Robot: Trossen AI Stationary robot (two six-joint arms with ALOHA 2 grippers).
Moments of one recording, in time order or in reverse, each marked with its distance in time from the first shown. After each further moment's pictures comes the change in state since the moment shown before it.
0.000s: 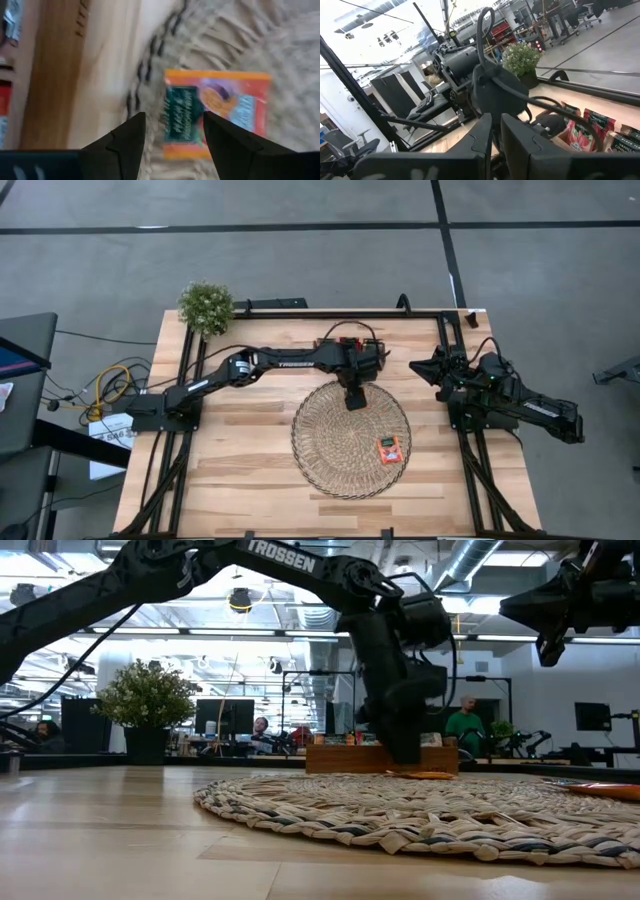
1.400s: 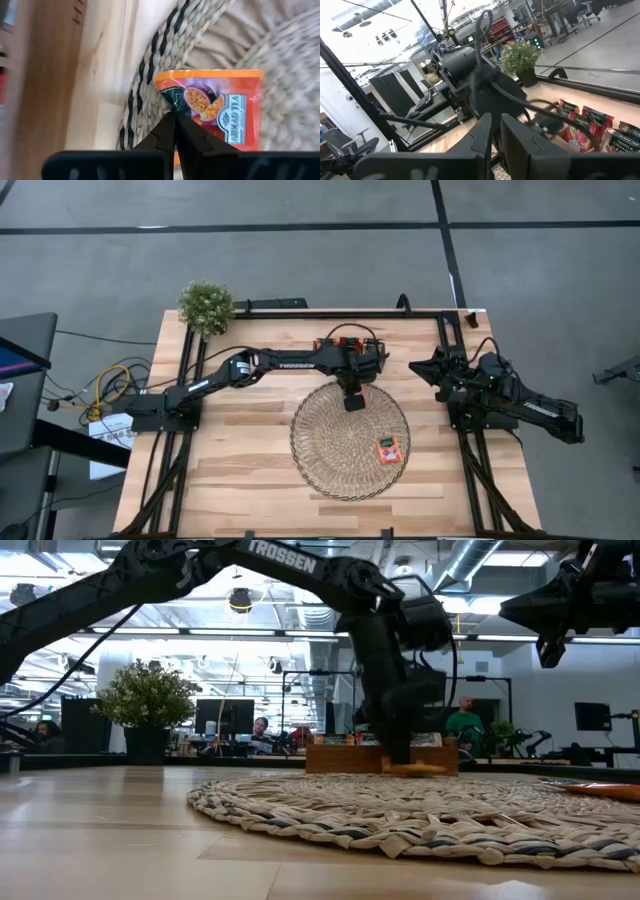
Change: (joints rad) left arm -0.004 0.005 -0.003 -0.023 -0.032 -0.004; right arm 0.000 0.000 0.000 -0.014 0.000 0.000
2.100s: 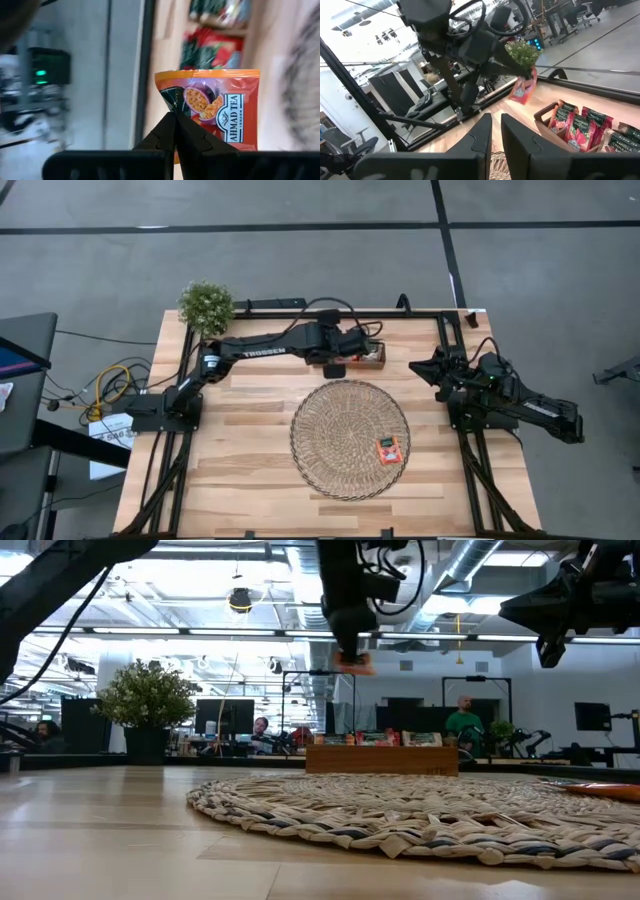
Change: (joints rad) left arm -0.016 -0.297 0.003 -0.216 -0.620 0.233; right arm 0.000 0.000 0.000 0.001 0.000 -0.007
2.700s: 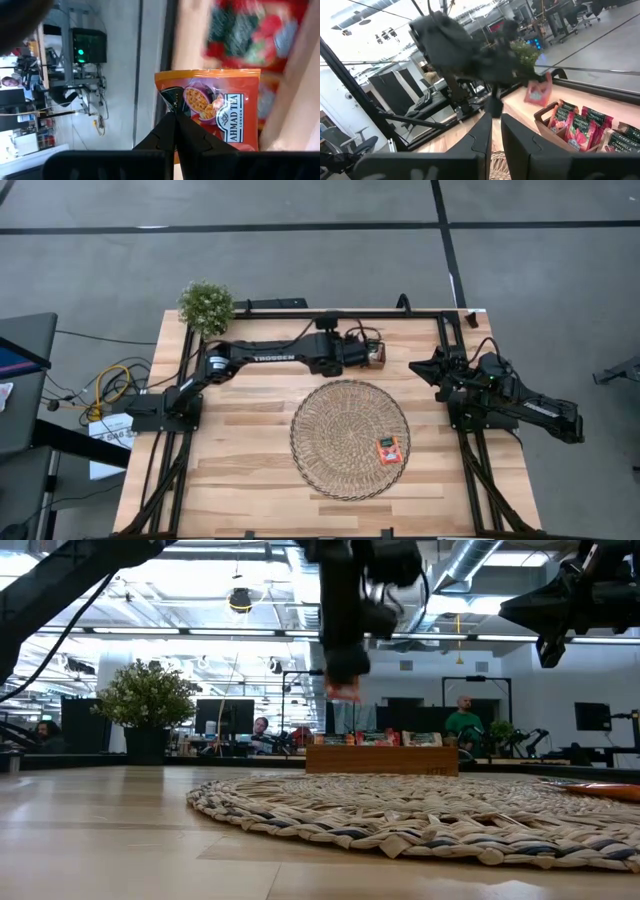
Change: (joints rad) left arm -0.001 0.045 -0.114 0.035 -0.235 -0.050; right arm 0.000 0.000 0.000 -0.002 0.000 -0.003
